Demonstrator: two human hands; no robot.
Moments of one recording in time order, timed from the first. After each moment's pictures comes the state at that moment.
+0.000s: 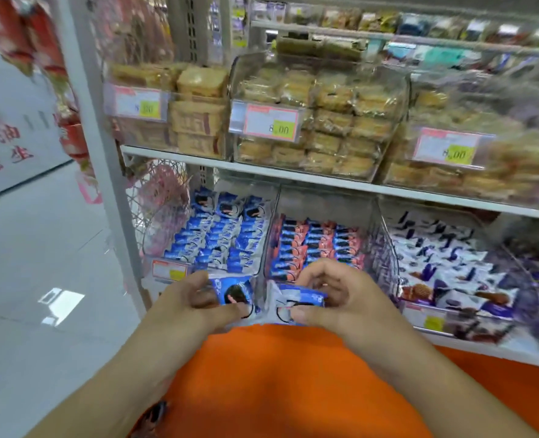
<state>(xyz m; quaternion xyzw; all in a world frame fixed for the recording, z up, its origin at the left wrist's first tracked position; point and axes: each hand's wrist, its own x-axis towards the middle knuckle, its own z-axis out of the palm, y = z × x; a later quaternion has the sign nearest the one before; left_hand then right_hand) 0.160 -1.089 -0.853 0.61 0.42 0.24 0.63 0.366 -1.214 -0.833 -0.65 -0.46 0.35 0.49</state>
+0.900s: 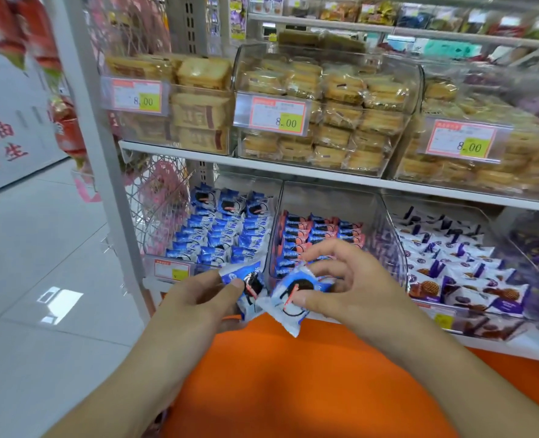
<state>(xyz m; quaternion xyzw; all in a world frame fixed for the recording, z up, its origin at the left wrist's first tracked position) 0.167 -1.089 -0.856 0.57 0.40 0.31 0.64 0.367 -1.198 -0.826 -0.66 -0.45 0.34 0.49</state>
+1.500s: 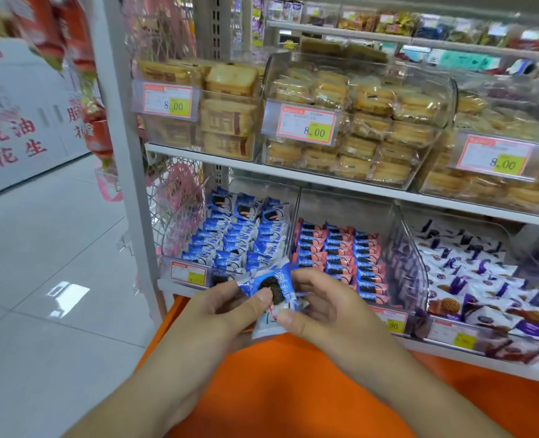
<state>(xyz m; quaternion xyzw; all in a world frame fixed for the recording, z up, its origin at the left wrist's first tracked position) 0.157 -1.088 -0.855 0.54 0.31 0.27 0.73 0.329 -1.179 -0.852 -0.62 -0.47 0.38 0.50</state>
